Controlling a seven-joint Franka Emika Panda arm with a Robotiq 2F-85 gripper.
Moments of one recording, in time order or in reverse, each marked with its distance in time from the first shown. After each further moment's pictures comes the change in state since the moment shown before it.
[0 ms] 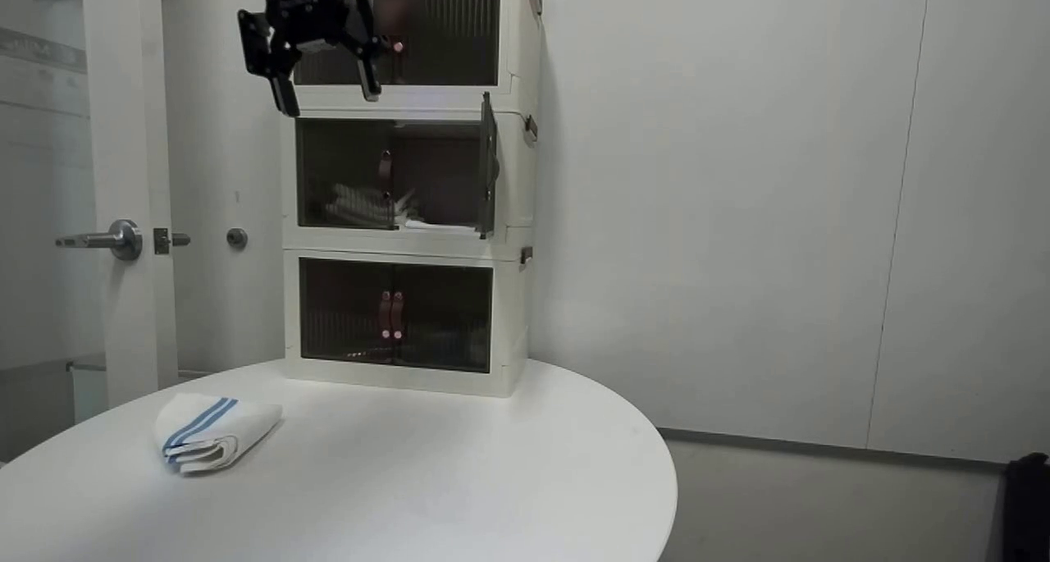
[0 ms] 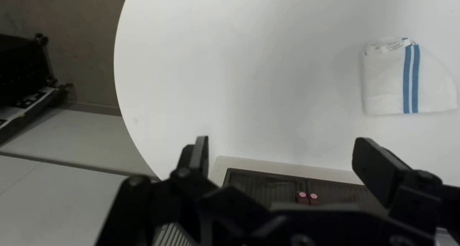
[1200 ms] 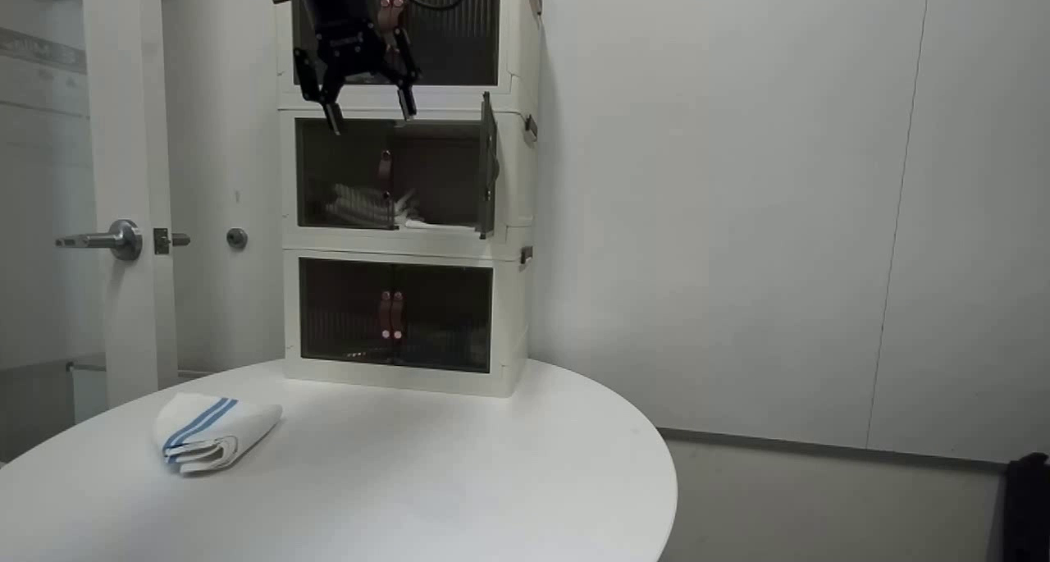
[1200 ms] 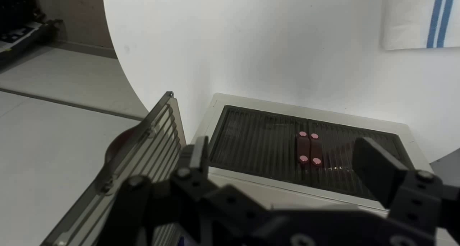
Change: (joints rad) arm 0.012 0.211 0.005 0.173 0.000 0.178 -0.040
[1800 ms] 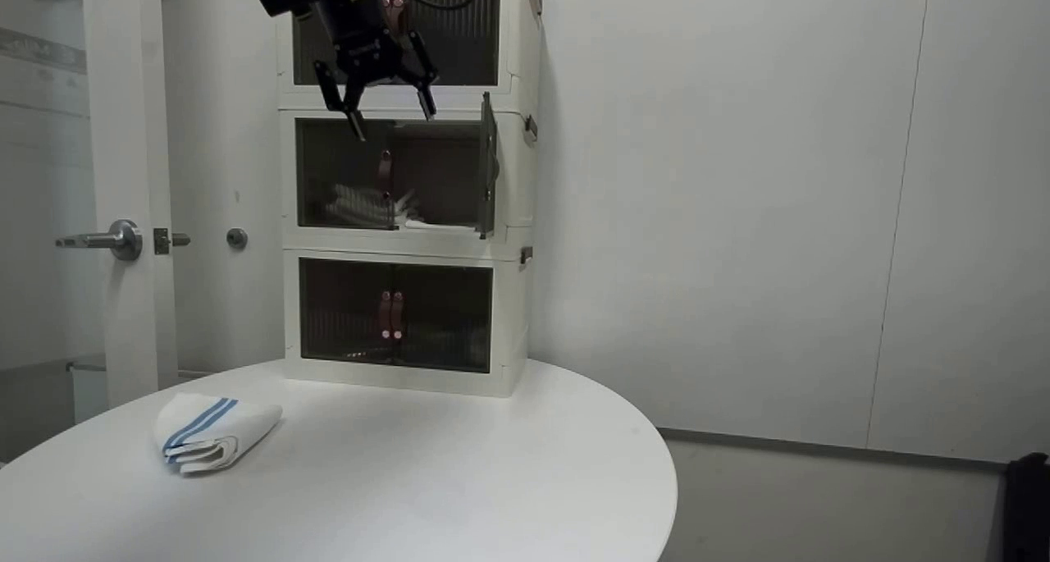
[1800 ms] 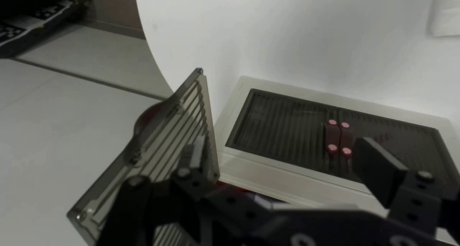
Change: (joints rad) arm -0.016 0.044 -0.001 0.016 -0.134 0.093 0.060
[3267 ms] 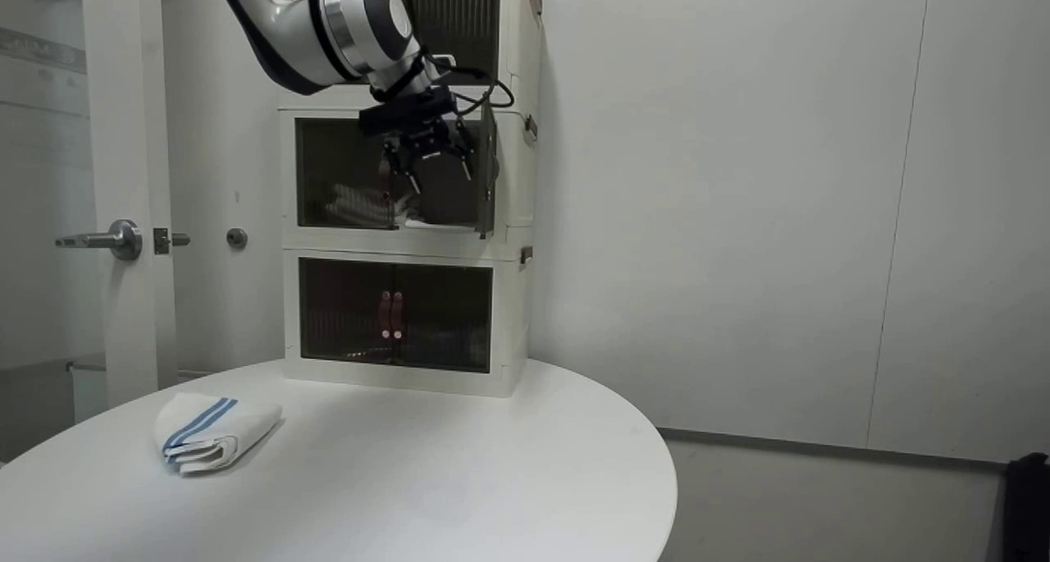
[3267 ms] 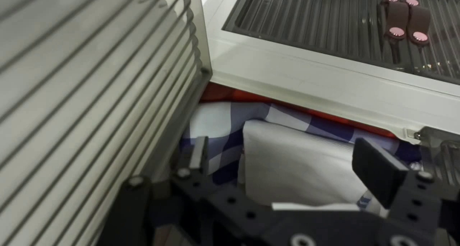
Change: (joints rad) arm 0.025 0.514 -0.037 0.431 0.049 0.333 -0.011
